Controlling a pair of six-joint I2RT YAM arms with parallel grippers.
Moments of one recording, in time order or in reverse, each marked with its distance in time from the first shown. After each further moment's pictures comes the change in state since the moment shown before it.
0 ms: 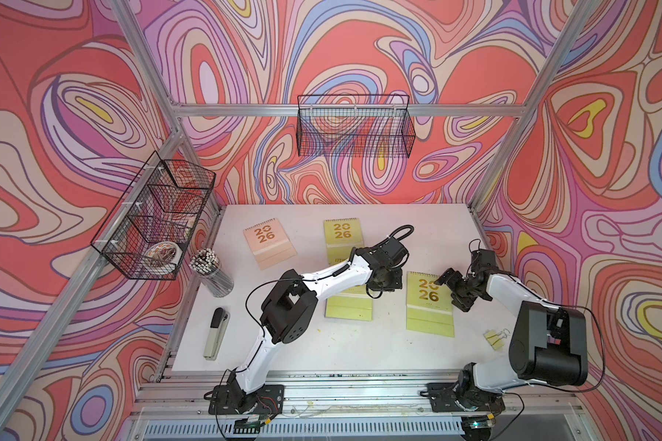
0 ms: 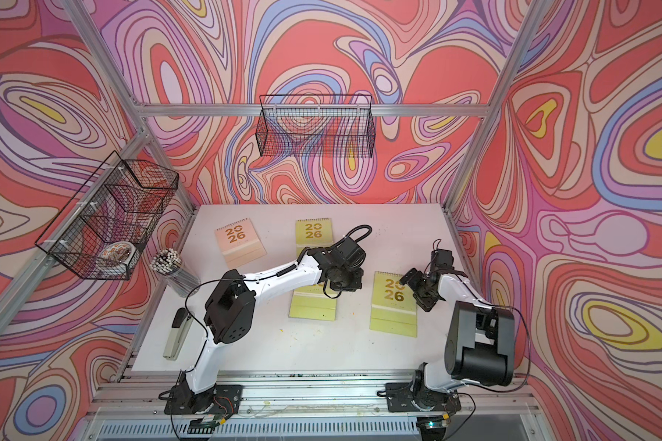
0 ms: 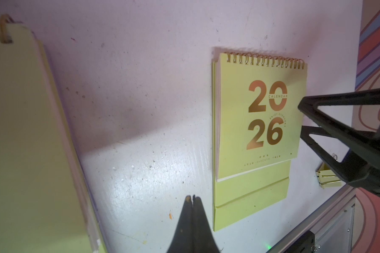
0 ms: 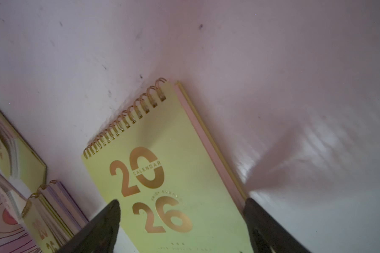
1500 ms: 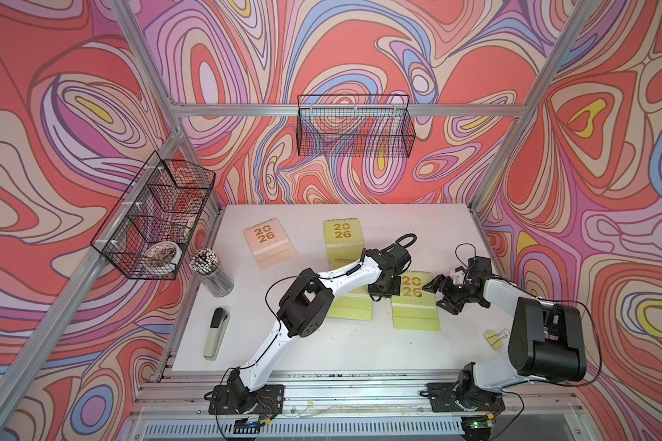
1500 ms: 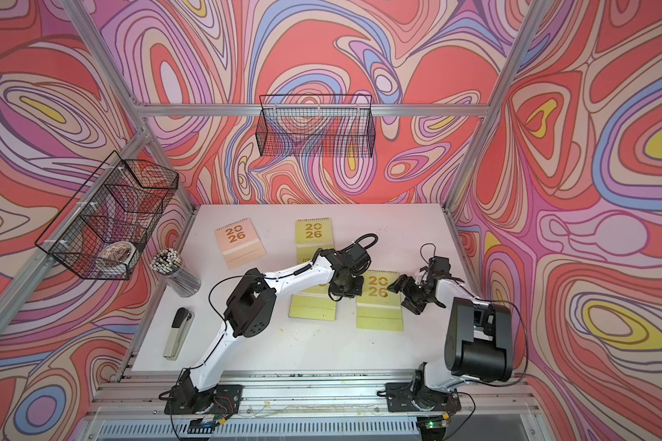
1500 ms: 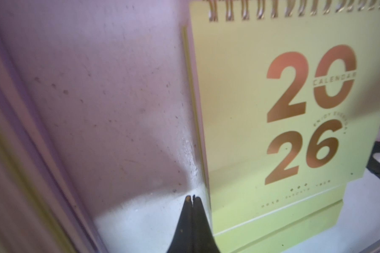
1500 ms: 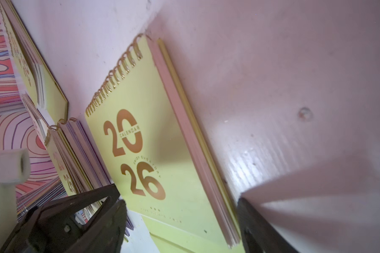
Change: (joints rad) left arm 0.000 0.195 0.168 -0.170 -0.014 0.068; right arm 0.002 0.017 -0.077 0.047 -0.217 -0.170
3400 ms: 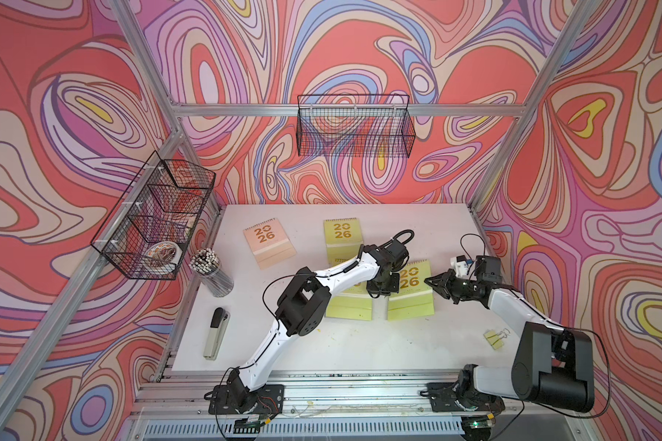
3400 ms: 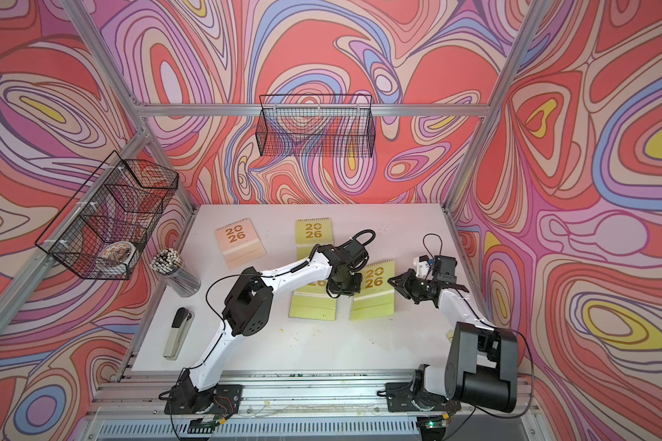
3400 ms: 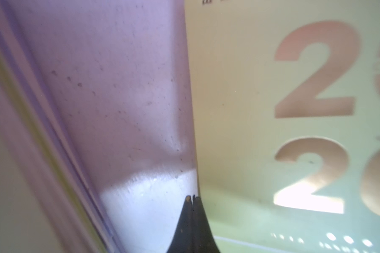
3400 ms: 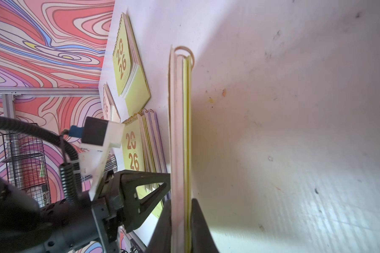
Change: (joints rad) left arm 0.019 -0.035 0.028 -0.048 0.041 0.000; right arm -0.002 -0.180 -0.047 0.143 -0.195 0.056
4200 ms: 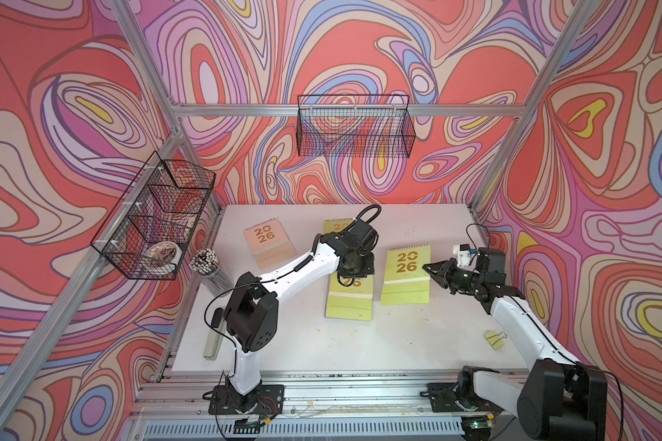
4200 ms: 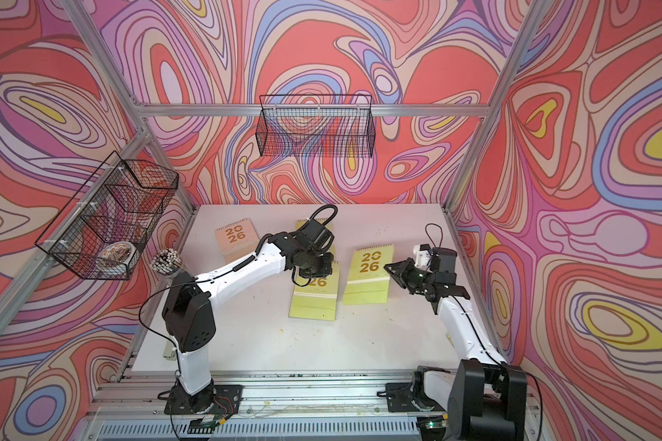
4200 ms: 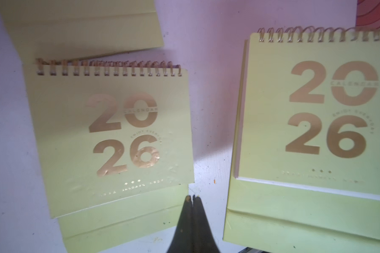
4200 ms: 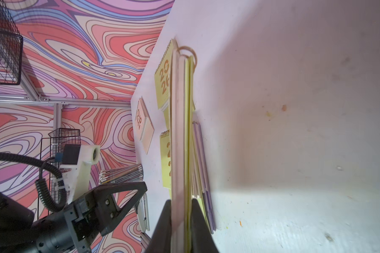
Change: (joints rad) left arm 0.146 -0.449 -0.385 0.109 -0.053 -0.003; right arm 0.134 -0.172 0.026 0.113 0.034 0.265
